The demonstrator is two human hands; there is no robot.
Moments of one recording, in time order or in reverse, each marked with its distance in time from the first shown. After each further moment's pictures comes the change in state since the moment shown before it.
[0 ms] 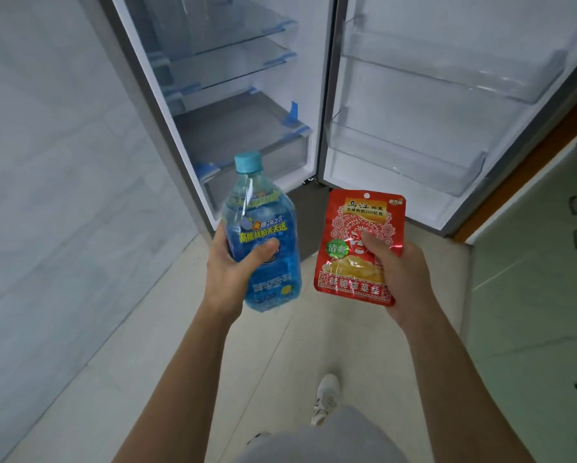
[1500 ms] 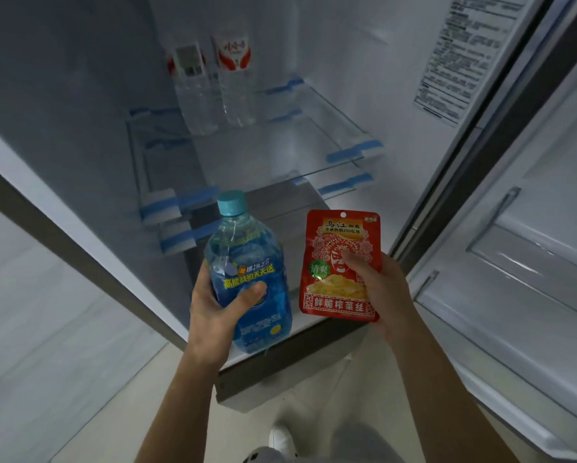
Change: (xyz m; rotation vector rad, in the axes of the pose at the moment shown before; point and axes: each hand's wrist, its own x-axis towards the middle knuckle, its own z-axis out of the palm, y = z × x) left_hand 0.394 0.041 -0.057 -0.032 0.248 0.059; right_hand 0.400 -0.131 0.237 -0.114 -0.279 0.007
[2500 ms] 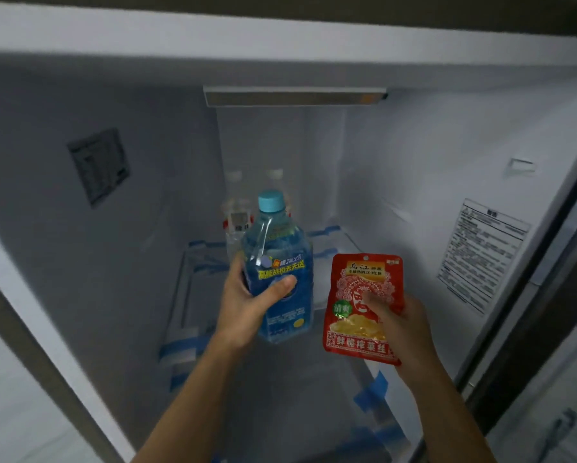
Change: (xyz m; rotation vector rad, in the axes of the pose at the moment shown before) left_hand 0.152 0.117 0.069 0.060 0.063 0.380; right_hand 0.123 -0.140 0.021 -0.051 -0.107 -0.346
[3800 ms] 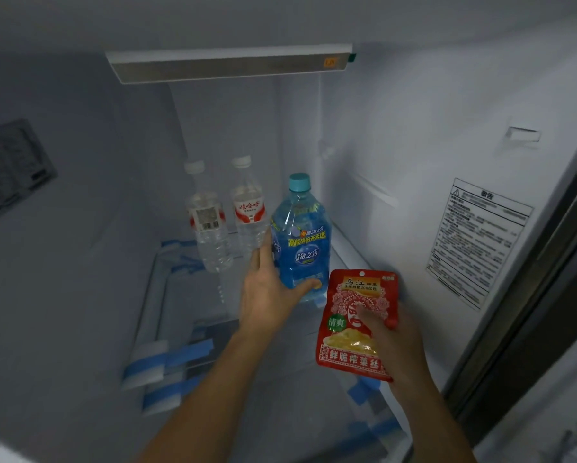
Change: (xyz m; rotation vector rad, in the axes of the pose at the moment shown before) left_hand 0.058 -0.076 0.058 0.795 0.012 0.081; right_hand 0.018 0.047 -0.019 0.000 0.074 0.090
